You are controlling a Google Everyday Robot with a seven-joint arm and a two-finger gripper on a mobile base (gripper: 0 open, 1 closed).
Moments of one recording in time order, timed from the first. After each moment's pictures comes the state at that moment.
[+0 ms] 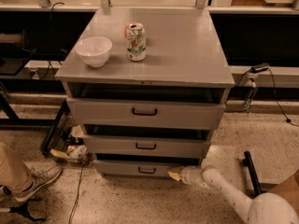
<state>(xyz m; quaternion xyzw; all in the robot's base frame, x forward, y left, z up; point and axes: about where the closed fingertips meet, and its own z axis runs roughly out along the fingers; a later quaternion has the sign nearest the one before) 0.650 -0.146 0.180 -0.28 0.85 0.25 0.38</state>
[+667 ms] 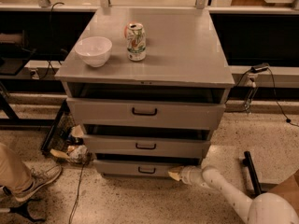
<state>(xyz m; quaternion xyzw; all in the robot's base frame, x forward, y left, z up) 0.649 -0.147 0.180 -0.28 0.85 0.25 0.38</state>
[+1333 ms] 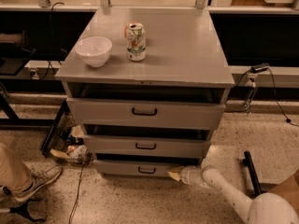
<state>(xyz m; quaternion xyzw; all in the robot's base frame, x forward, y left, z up) 0.649 -0.146 0.179 -0.28 0.85 0.25 0.38</state>
